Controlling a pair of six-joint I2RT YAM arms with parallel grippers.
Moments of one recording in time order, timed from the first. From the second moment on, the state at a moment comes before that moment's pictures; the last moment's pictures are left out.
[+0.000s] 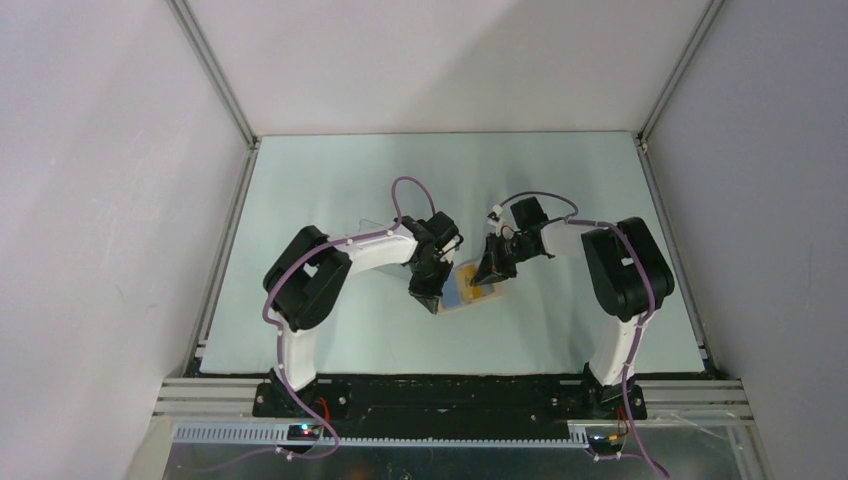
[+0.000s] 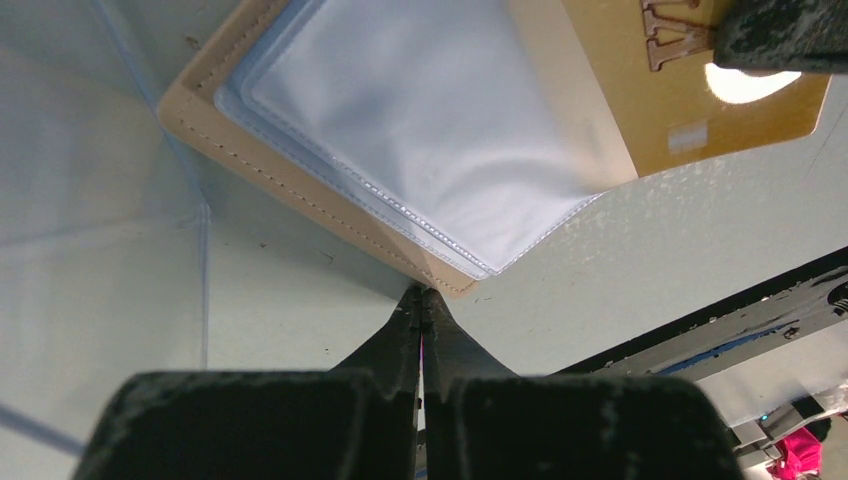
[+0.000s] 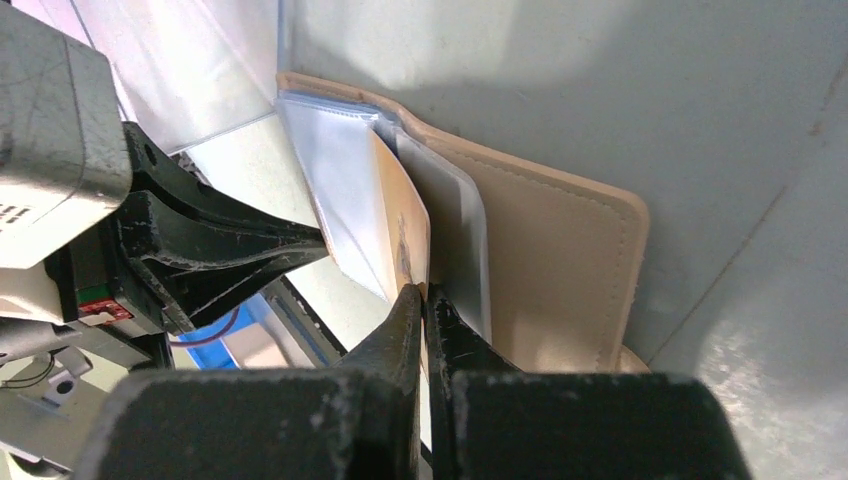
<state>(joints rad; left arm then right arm) -0.78 1.95 1.28 -0.76 0.25 -0.43 0.35 1.89 1.00 -0.27 -0.78 0.40</state>
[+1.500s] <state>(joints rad) -0.78 1.93 1.28 -0.77 0.21 -0.44 0.51 1.81 1.00 -0.34 -0.70 0.45</state>
